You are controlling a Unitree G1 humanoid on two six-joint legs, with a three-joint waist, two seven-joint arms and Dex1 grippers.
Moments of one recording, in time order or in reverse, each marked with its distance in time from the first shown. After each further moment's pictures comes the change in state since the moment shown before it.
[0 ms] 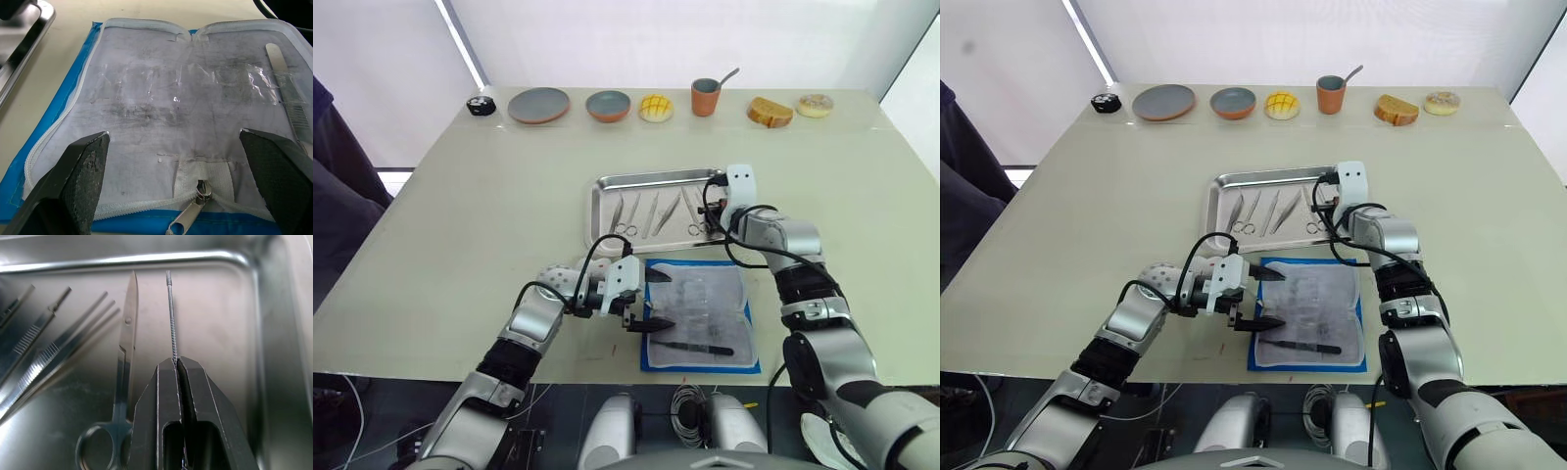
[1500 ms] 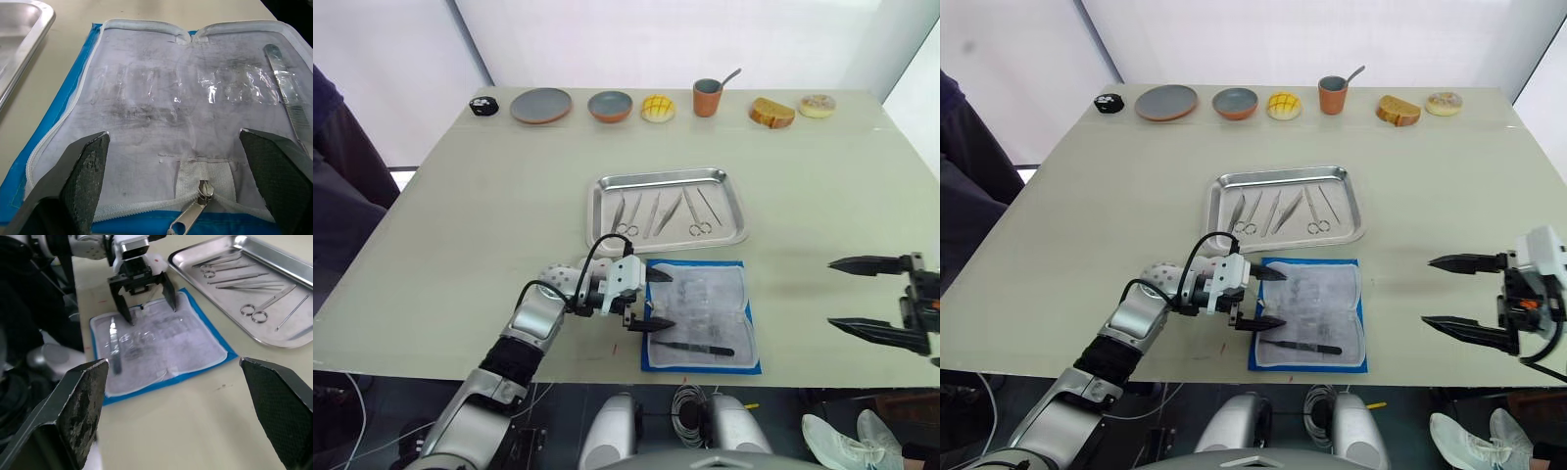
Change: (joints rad) left arm -0.018 -0.009 0.001 0.051 -0.004 -0.042 -0.030; right arm 1.023 -0.916 -0.530 -0.841 0.507 -0.300 1.268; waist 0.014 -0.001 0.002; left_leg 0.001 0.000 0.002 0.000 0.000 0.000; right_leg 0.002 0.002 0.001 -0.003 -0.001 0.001
